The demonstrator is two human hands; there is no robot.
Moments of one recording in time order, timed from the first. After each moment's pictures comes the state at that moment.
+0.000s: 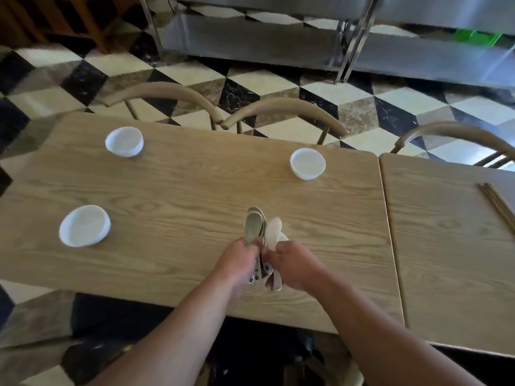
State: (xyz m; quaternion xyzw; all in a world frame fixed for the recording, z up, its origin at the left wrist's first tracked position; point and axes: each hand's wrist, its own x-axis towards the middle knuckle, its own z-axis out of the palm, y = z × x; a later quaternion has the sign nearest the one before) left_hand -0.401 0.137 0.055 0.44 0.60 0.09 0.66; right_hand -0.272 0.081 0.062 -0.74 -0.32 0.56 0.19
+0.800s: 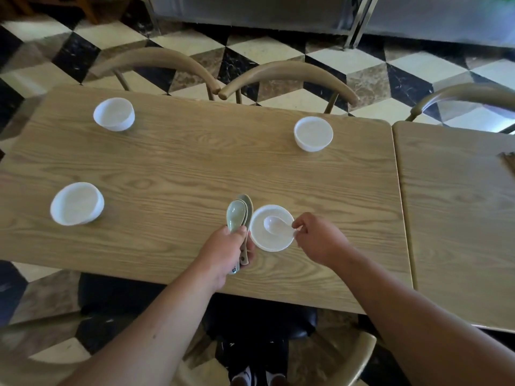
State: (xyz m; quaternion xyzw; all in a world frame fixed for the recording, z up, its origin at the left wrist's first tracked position) left_hand -0.429 0.132 0.018 0.39 0.63 0.10 0.66; right_hand -0.225 0.068 0.003 -0.82 -0.40 0.40 0.08
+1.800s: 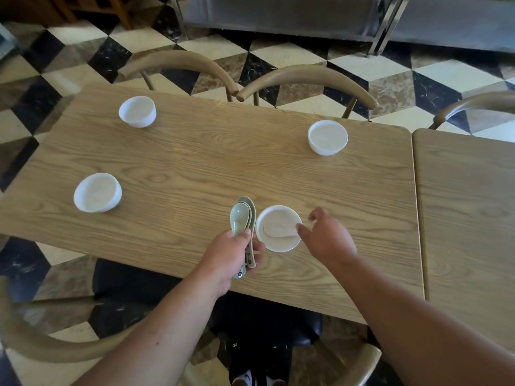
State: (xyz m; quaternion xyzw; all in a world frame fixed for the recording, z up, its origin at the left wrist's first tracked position) left_hand -0.429 0.117 0.035 0.33 0.65 0.13 0.67; right_hand -0.219 0.071 -0.015 -0.85 -0.40 0.31 0.12
